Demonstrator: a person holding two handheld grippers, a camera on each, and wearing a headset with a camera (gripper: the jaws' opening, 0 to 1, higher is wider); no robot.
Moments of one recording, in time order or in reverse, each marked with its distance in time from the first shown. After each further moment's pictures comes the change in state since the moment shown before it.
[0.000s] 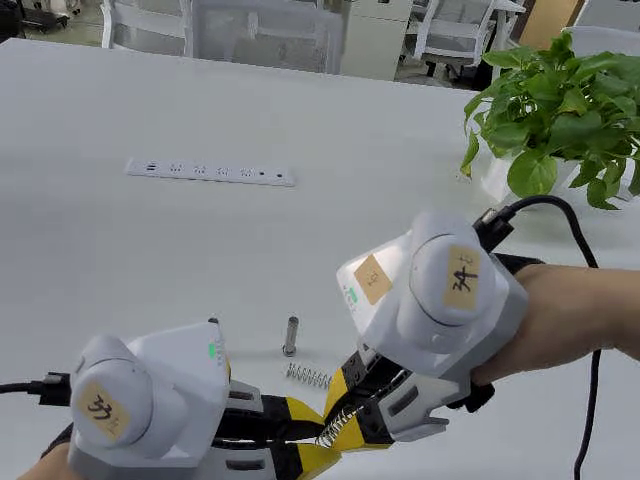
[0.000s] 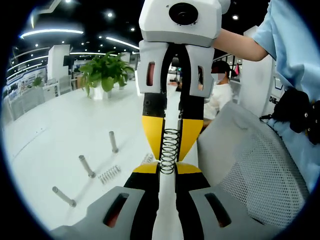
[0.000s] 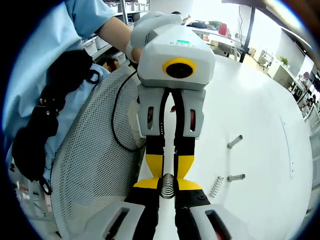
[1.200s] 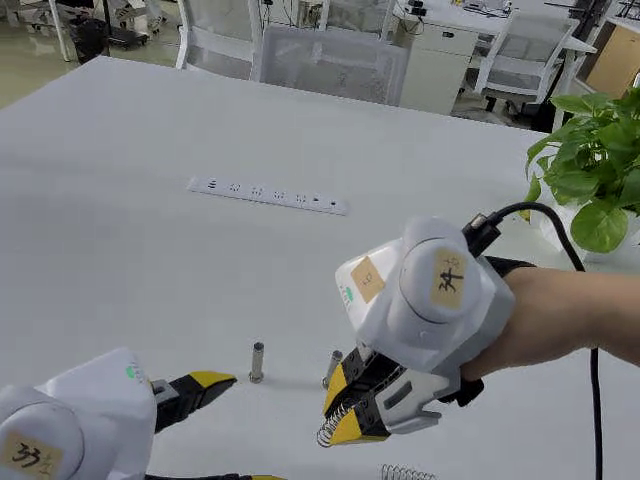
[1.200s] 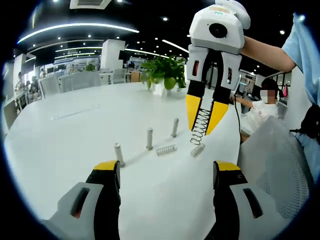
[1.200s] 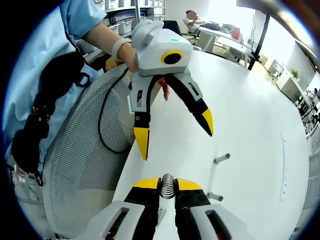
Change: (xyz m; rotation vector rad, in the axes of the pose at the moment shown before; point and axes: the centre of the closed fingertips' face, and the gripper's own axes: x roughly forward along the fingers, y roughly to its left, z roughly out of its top) left arm -0.082 0.073 -0.035 -0.214 -0.073 0.467; right arm 0.005 -0.047 0.025 -0.111 0.031 0.023
